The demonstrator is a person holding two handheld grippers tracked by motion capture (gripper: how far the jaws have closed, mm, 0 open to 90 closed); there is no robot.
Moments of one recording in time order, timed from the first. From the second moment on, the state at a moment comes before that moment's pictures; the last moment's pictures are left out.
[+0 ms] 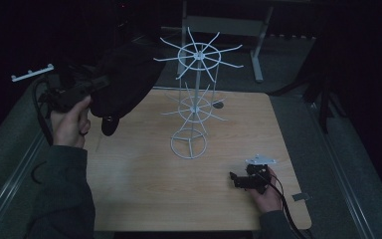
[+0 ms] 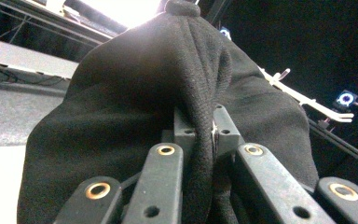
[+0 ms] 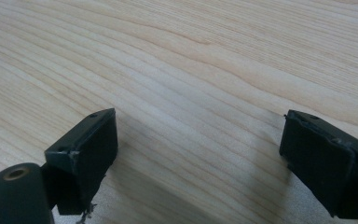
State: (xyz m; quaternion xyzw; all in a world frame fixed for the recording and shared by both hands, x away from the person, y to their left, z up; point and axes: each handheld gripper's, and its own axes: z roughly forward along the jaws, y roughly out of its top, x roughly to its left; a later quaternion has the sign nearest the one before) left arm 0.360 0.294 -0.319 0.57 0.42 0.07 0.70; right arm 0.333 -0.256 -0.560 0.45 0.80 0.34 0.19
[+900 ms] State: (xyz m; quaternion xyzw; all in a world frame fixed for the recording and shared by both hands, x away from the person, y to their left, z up) left arm 0.352 0.303 -0.314 0.54 0.41 0.07 0.73; right arm 0.333 -0.256 -0.560 0.45 0.80 0.34 0.19
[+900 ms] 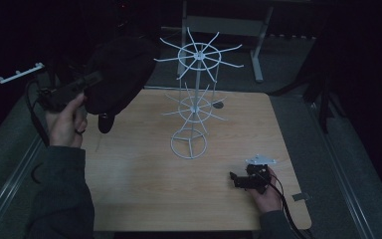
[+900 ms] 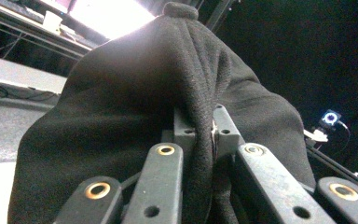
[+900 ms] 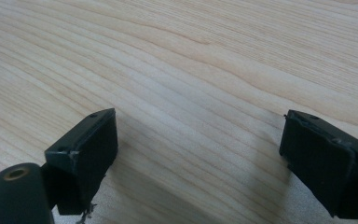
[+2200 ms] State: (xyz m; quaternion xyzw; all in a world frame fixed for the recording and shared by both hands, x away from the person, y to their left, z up) left arm 0.342 0.313 -0.308 0.49 0.39 0.06 0.77; right arm 0.333 -0.256 -0.560 0.46 0.80 0.34 0.19
